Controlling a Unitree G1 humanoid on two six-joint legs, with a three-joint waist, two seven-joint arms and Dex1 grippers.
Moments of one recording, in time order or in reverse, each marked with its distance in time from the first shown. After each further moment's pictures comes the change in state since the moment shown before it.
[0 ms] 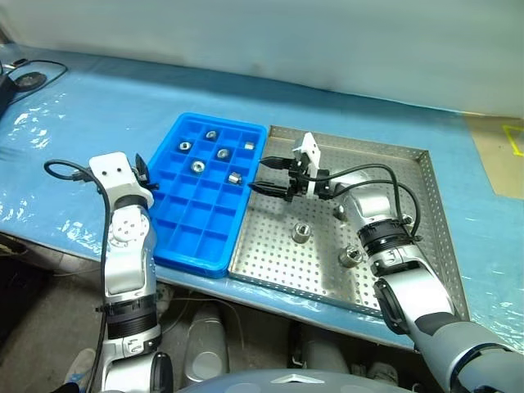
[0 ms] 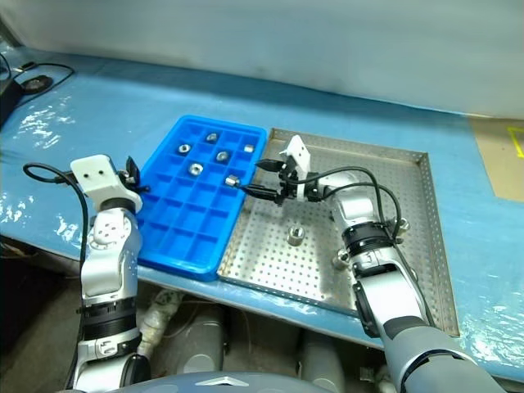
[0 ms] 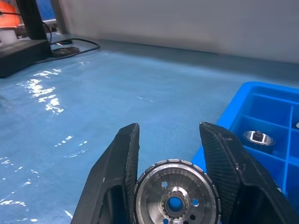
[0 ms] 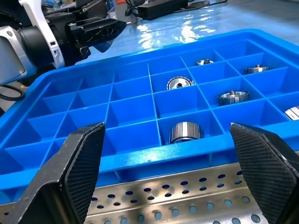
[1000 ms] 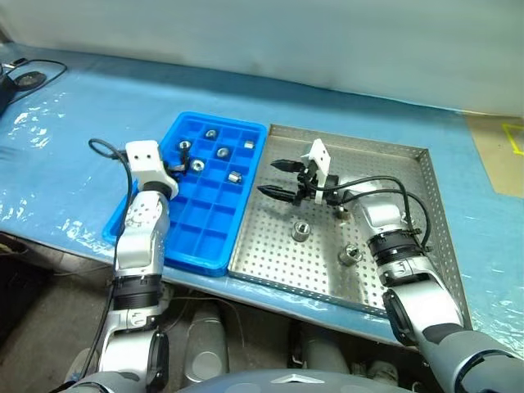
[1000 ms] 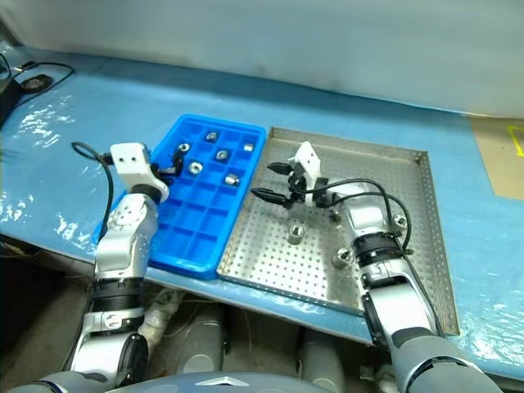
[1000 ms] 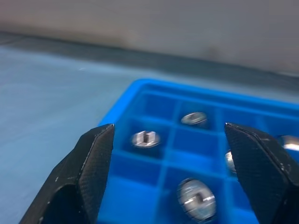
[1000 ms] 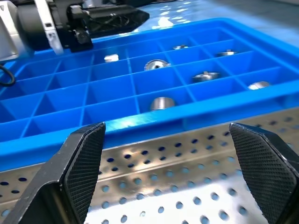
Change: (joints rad) left arm -0.165 0.059 -0.120 0.219 -0.176 -0.064 -0.312; right arm 0.127 -0.070 -0.039 -0.160 -0.028 0.007 -0.089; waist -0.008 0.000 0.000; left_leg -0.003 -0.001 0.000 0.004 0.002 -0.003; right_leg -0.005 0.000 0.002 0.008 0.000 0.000
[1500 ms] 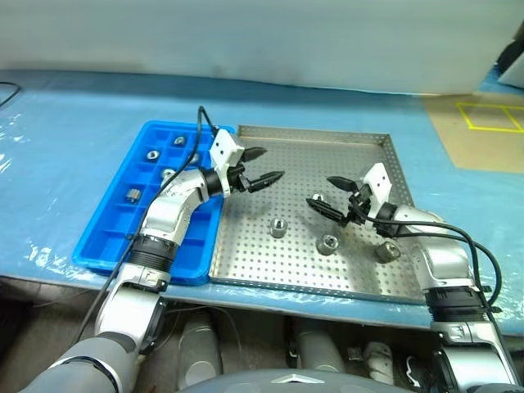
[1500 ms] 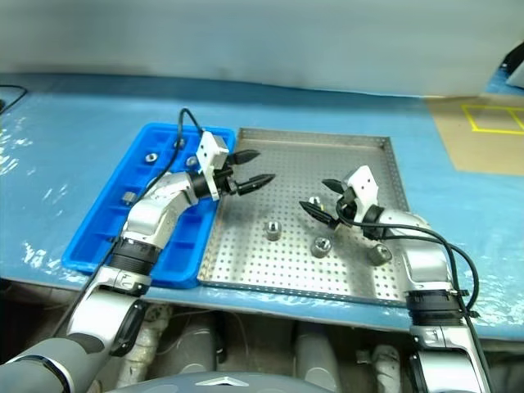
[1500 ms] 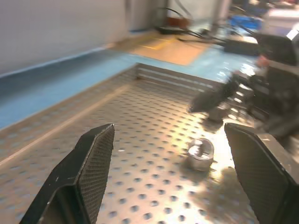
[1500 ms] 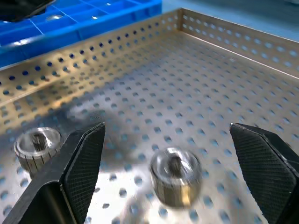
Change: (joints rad) left arm -0.231 0.115 -0.343 0.296 -0.085 -0.075 -0.844; right arm 0.406 -0.174 -0.168 -0.462 0.045 0.173 -0.191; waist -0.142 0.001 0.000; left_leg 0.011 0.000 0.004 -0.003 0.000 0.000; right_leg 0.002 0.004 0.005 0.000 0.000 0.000
